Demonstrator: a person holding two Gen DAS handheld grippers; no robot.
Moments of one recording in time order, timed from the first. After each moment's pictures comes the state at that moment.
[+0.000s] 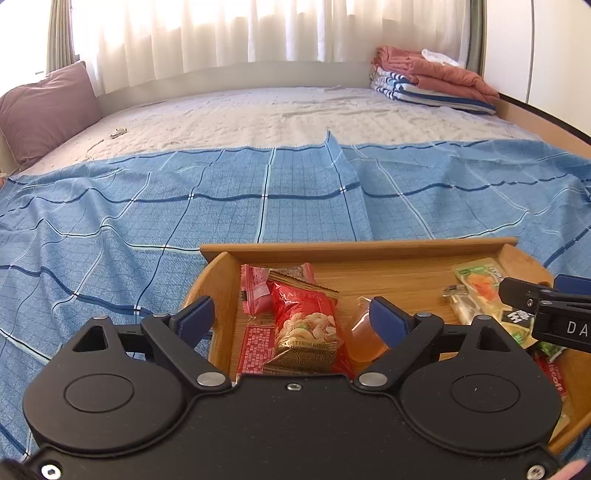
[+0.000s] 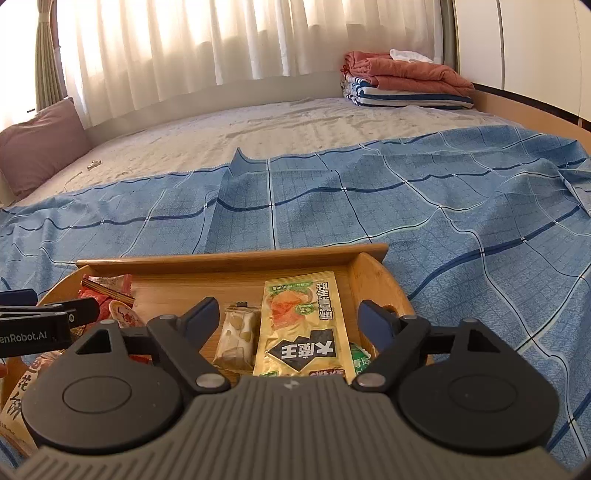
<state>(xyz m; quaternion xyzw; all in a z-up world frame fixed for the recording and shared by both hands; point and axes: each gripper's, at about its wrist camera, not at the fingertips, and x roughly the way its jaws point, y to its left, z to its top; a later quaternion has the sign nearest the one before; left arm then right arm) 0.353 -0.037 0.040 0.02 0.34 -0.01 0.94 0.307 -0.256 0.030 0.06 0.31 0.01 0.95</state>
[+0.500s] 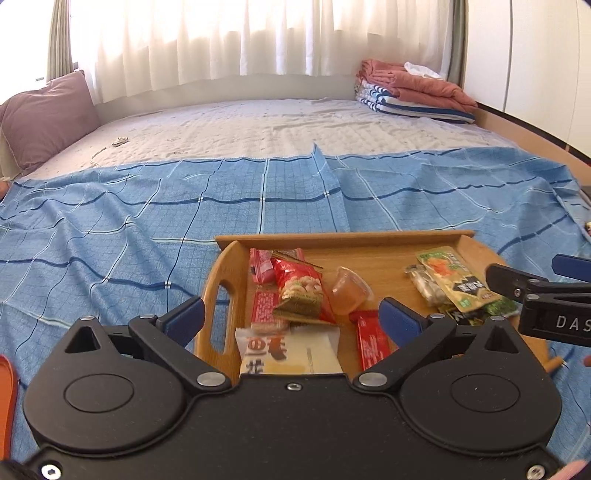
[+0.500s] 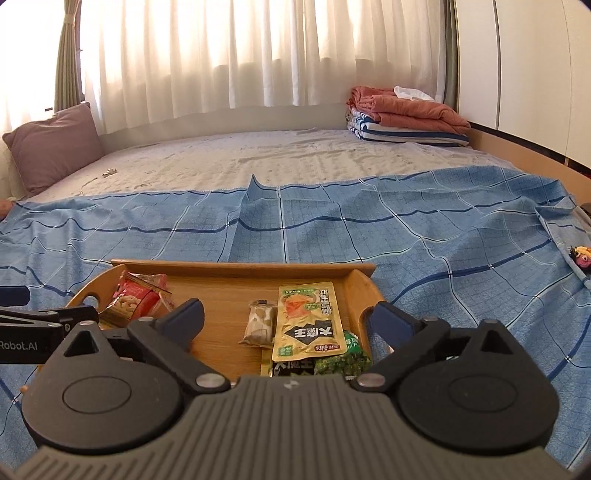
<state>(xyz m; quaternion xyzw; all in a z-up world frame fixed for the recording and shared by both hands) 0.268 -0.023 0.082 0.02 0.33 -0.04 0.94 0.235 -0.238 0.072 0.02 0.27 0.01 0.96</state>
